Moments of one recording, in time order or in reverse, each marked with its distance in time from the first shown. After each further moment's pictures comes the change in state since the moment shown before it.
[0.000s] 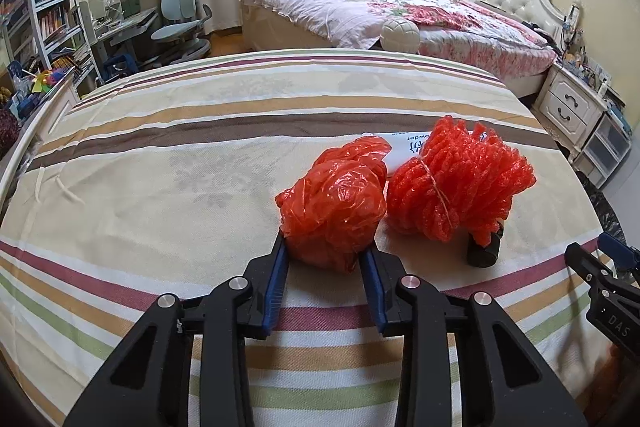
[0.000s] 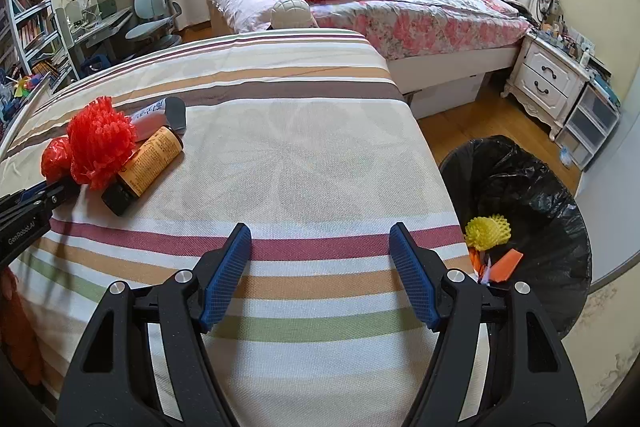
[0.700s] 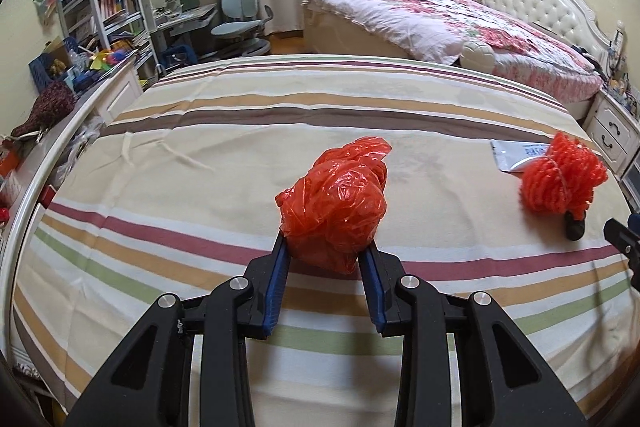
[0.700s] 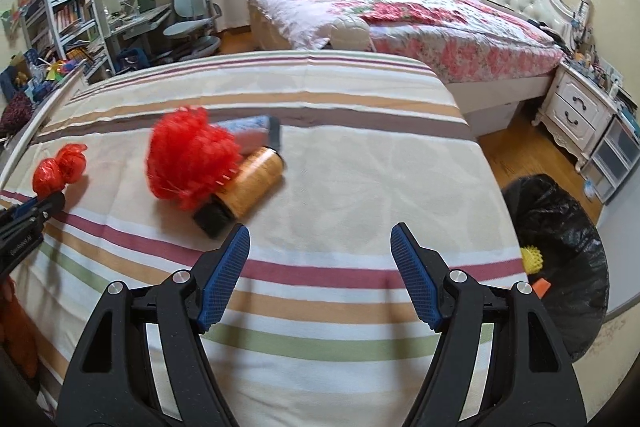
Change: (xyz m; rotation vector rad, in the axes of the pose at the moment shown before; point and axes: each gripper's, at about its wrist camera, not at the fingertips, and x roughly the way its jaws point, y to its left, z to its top) left arm -0.028 0.092 -0.016 -0.101 -0.030 0.169; right arm -0.016 0.064 0.017 -0.102 -0.056 0.115
